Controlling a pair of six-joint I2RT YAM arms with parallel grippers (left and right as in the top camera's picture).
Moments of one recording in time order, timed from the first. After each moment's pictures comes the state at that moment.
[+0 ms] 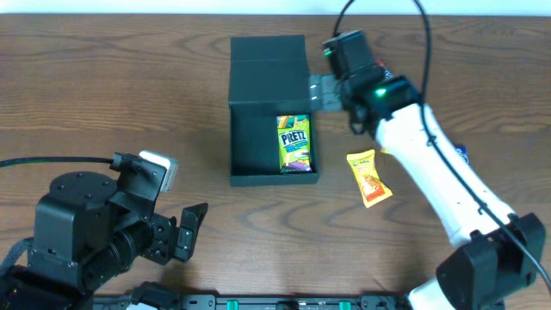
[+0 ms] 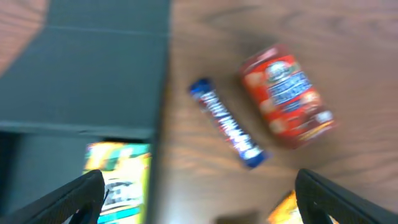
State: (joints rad) left arm -0.33 0.87 1.50 -1.45 0.15 -0.04; right arm 0.40 1.71 1.54 -0.76 0.27 0.21
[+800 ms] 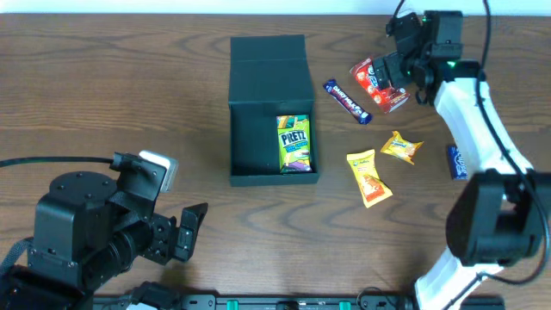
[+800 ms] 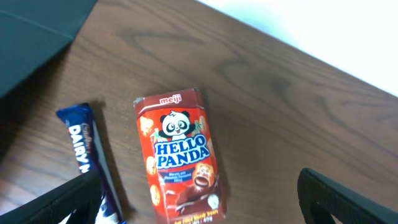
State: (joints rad) left arm -0.33 0.87 1.50 -1.45 0.15 -0.04; right arm 0.02 1.91 1.54 -0.47 -0.07 -0.38
